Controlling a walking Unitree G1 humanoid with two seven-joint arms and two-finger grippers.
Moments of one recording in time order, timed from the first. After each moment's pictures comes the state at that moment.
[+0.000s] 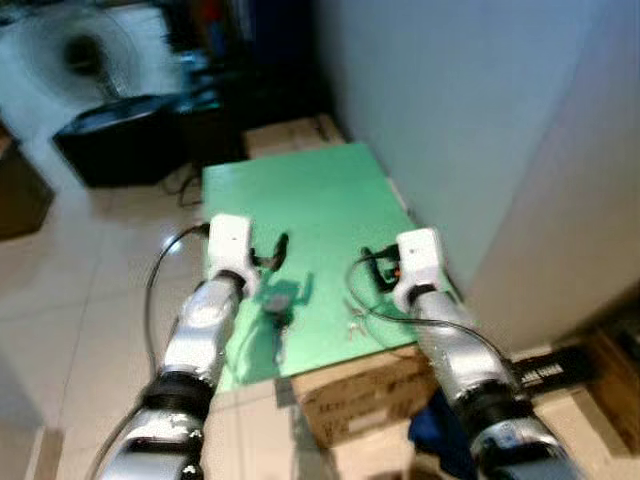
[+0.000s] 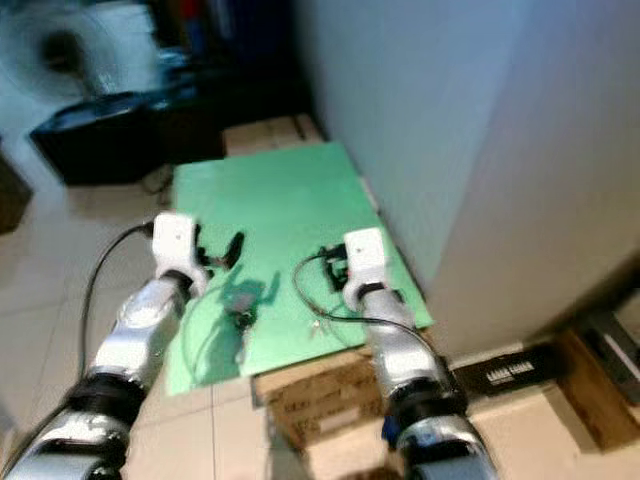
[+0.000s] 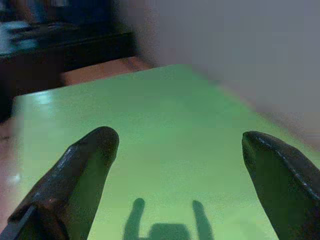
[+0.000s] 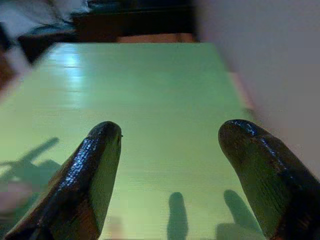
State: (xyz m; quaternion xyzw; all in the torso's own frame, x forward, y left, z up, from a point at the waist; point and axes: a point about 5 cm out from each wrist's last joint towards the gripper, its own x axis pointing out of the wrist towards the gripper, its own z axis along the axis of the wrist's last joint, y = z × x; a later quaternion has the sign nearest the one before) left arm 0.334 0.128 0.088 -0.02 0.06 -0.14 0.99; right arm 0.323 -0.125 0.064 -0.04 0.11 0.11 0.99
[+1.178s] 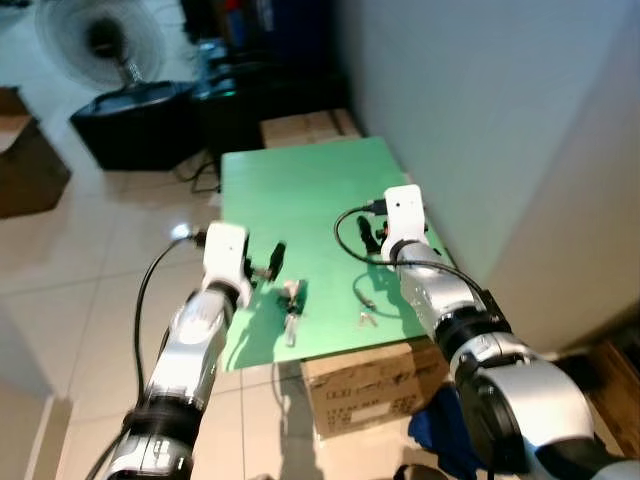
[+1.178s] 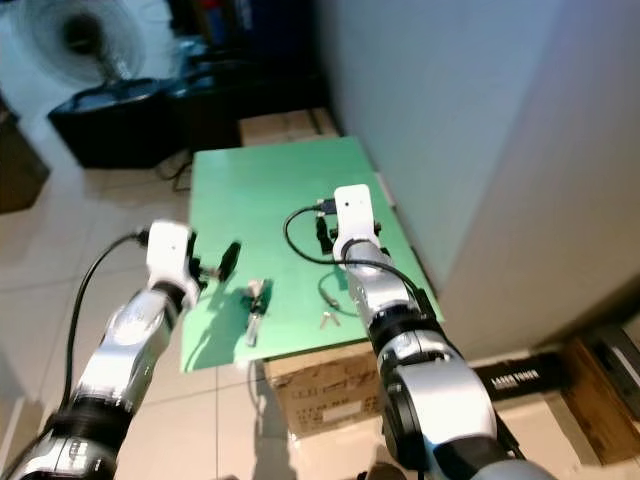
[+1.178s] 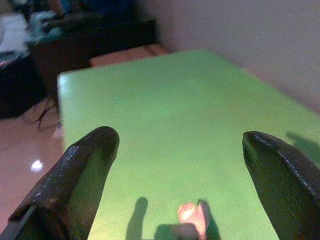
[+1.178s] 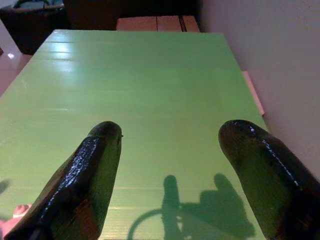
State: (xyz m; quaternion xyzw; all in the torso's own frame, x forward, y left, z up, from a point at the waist) left arm 0.310 0.156 0.077 0.02 0.08 -0.12 0.99; right arm 0.374 -0.097 0.098 -0.03 0.15 0.07 0.99
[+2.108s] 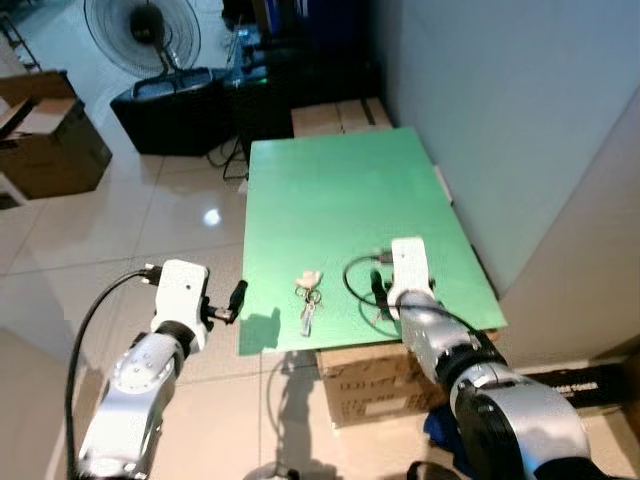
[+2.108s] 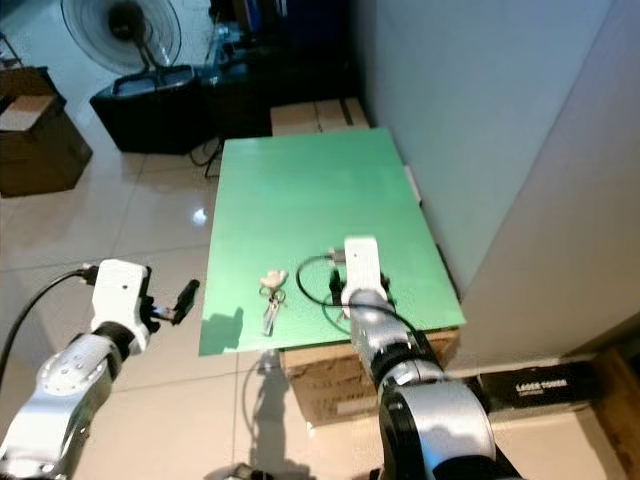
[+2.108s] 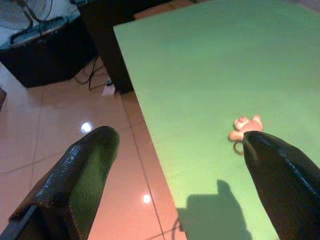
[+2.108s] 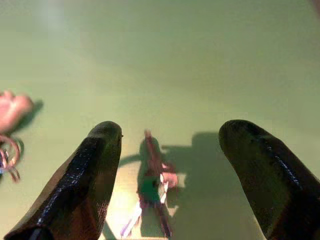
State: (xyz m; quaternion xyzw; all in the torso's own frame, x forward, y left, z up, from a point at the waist) left arm 0.254 0.197 0.084 0.07 0.13 -0.10 0.98; right arm 0.331 -0.104 0.029 -0.04 0.26 0.02 0.96
